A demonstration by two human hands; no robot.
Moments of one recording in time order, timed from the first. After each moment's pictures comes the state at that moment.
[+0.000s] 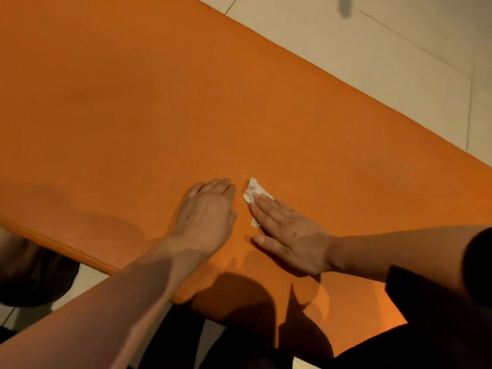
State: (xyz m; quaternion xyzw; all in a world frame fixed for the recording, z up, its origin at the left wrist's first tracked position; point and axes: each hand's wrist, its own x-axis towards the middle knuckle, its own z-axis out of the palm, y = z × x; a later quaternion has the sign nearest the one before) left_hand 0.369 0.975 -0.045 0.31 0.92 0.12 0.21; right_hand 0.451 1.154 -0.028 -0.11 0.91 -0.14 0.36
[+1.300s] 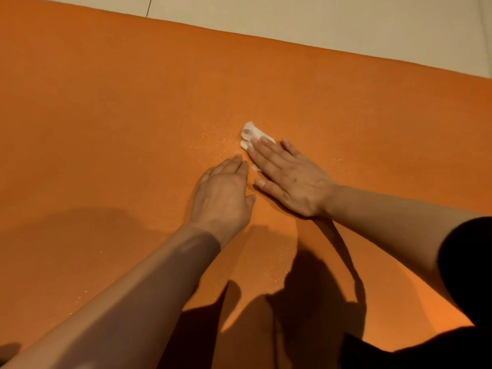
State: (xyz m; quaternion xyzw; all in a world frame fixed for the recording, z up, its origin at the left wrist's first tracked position) left_hand 0.278 1.072 -0.072 0.40 0.88 0.10 0.22; right_hand 0.357 1.235 -0.090 -0.02 0.98 -0.11 0.17
